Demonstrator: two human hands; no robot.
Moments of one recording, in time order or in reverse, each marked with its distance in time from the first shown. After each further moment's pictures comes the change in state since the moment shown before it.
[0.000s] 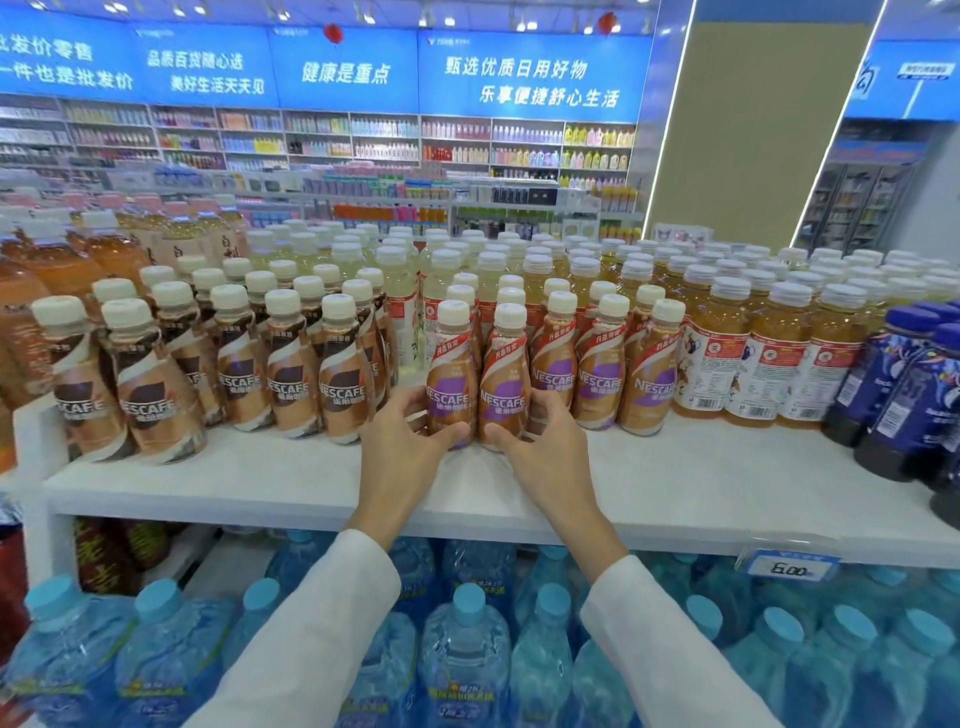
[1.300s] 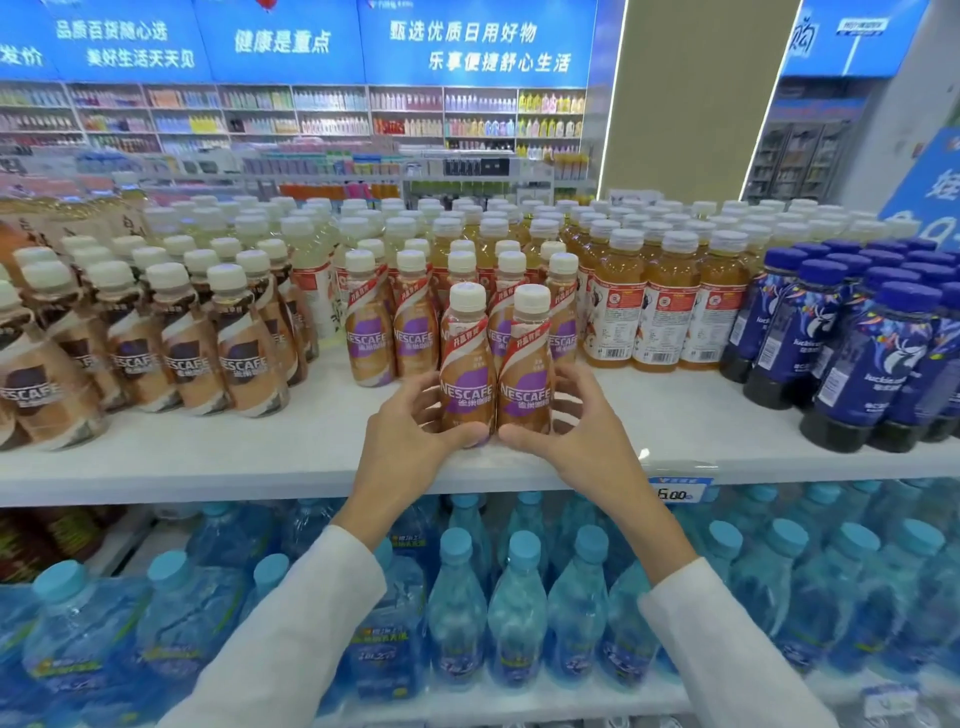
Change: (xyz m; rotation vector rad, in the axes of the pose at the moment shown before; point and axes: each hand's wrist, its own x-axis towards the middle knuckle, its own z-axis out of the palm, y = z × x) left_hand -0.062 0.044 0.072 -0.069 -0.241 -0.008; right_hand -0.040 0.012 -0.138 -0.034 -0.069 0.037
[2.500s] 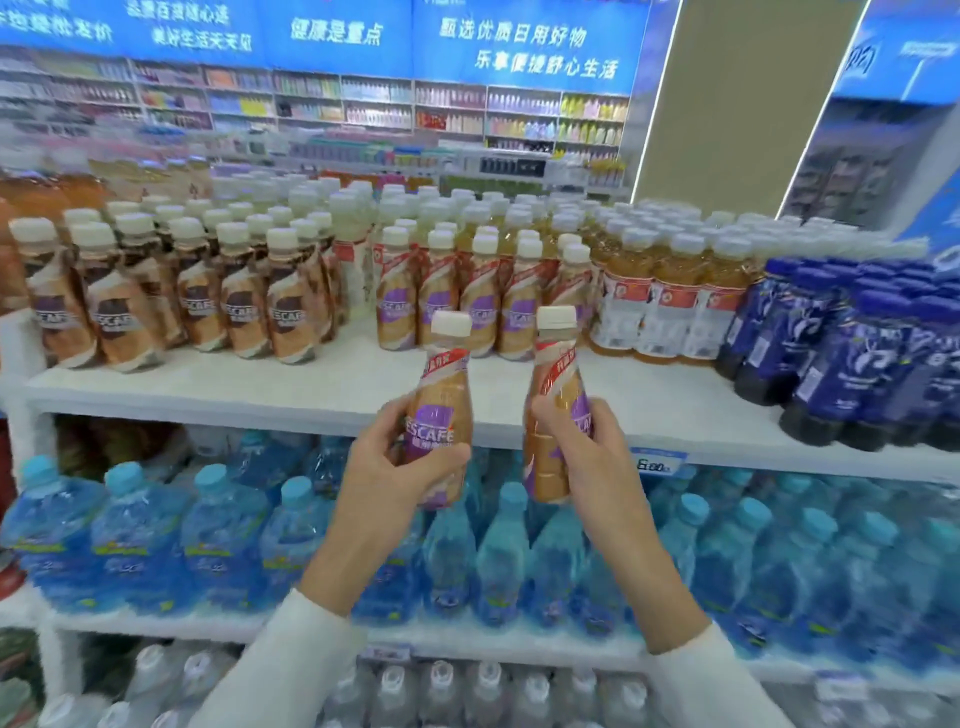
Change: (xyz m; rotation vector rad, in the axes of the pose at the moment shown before) left_hand -0.120 0.031 -0.019 -0.358 0.090 -0.118; right_hand -0.098 -0.051 -0.006 0.258 0.032 0.217
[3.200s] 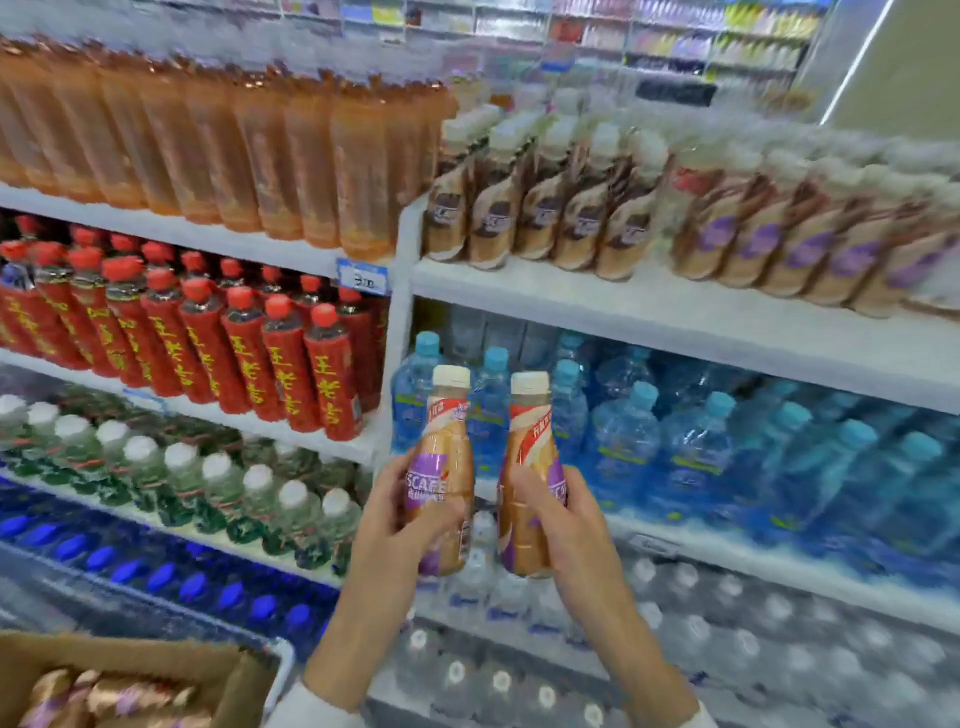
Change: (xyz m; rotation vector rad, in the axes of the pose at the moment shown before) left_hand -0.163 -0.025 -0.343 -0.115 0.276 -0.216; right_hand -0.210 0.051 0.322 0.000 -0.349 0.289
